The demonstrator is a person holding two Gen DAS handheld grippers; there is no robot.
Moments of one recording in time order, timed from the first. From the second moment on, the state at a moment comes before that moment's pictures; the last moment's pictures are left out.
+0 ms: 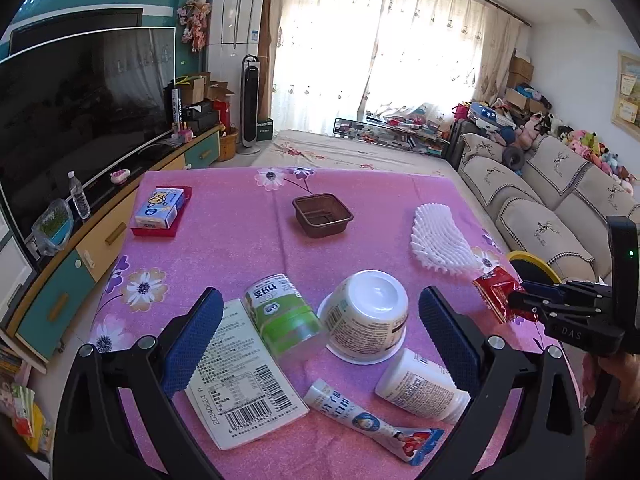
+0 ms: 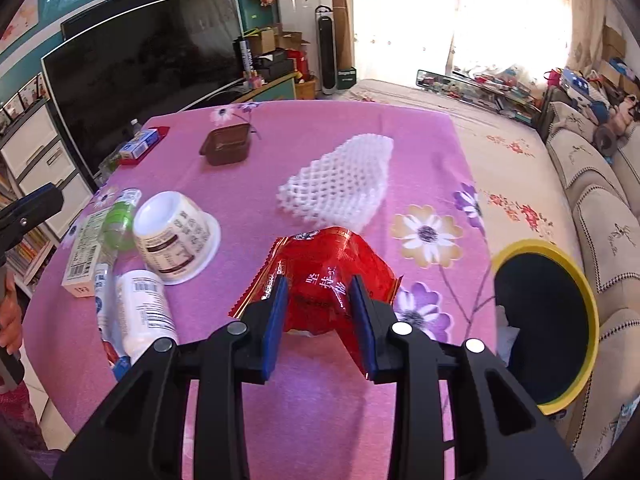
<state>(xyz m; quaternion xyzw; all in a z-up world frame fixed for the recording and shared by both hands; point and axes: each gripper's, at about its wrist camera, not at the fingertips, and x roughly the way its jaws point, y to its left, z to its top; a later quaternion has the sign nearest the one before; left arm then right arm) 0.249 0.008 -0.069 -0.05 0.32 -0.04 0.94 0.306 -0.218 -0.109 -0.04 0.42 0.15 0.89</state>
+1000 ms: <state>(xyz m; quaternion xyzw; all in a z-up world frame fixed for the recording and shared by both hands) 0.262 -0.061 -0.069 0.01 0.35 -0.07 0.93 0.351 -0.410 -0.161 0.04 0.45 -0.06 0.89</state>
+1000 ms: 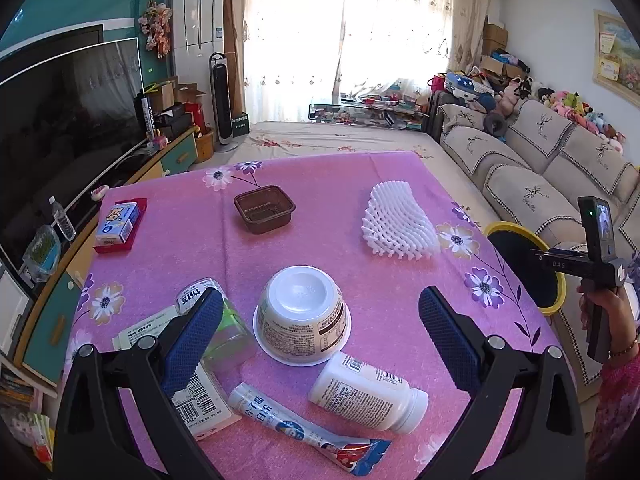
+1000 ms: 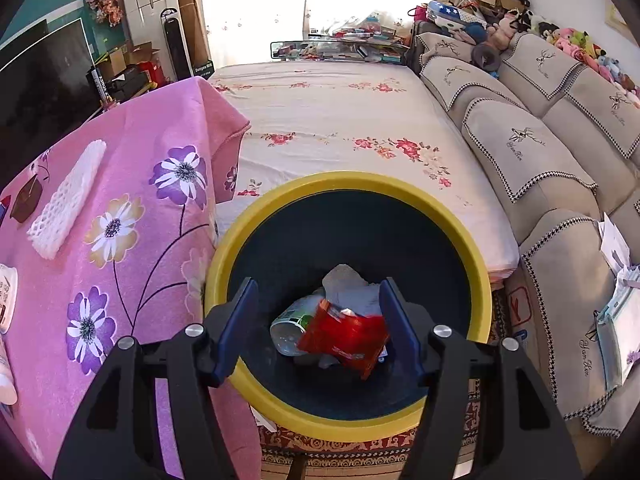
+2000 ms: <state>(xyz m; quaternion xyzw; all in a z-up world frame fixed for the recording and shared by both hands) 0.363 -0.075 -0.143 0.05 0.47 -0.08 0.88 0.318 -0.371 -0.149 0.05 0.43 0.01 0.90</state>
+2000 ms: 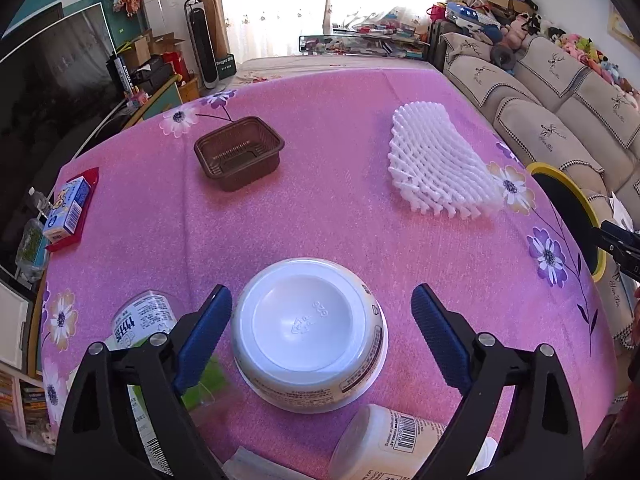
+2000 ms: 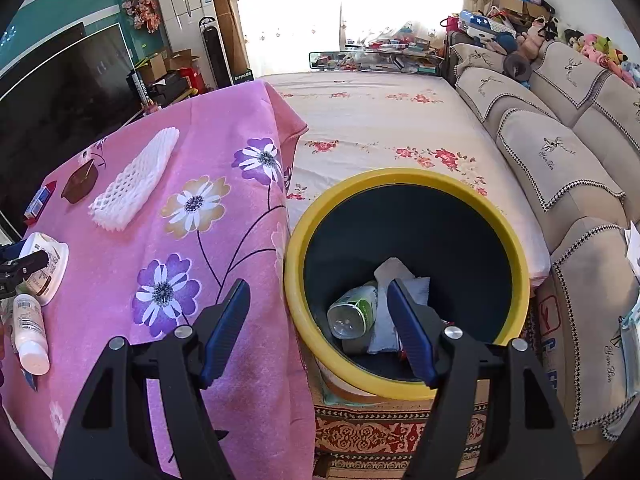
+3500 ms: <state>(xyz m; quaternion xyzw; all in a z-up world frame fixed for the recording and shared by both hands) 0.350 -0.349 -0.077 0.10 0.39 -0.25 0.88 0.252 -0.487 -0.156 0.10 0.40 -0.08 0.91</state>
